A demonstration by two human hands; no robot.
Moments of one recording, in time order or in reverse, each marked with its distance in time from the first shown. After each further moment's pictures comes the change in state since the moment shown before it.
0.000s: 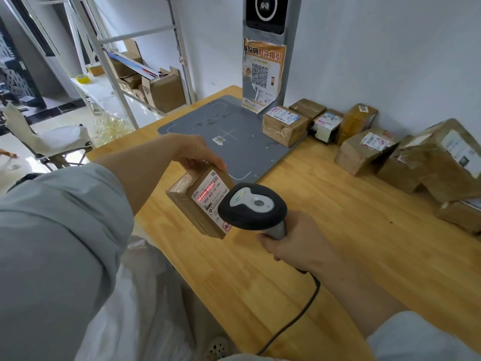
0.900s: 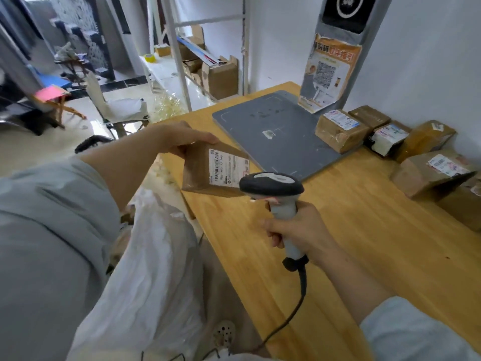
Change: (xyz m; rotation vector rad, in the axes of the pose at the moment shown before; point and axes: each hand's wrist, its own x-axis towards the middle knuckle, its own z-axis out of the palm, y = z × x) left_hand -0.064 -0.114 -0.030 -0.478 0.282 -0.123; right_hand 0.032 -0.025 0.047 0.474 -0.160 0.190
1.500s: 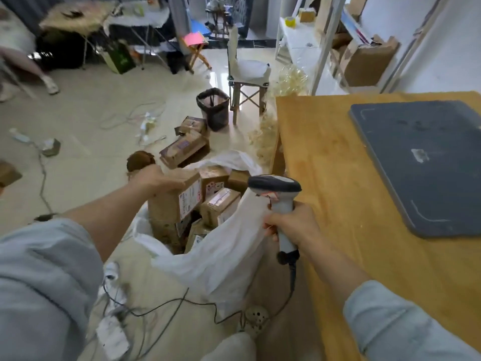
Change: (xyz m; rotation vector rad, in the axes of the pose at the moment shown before) left_hand -0.121 -0.324 -0.084 0.018 0.513 -0.663; right_hand 0.083 -0.009 0.219 -0.142 -0.390 0.138
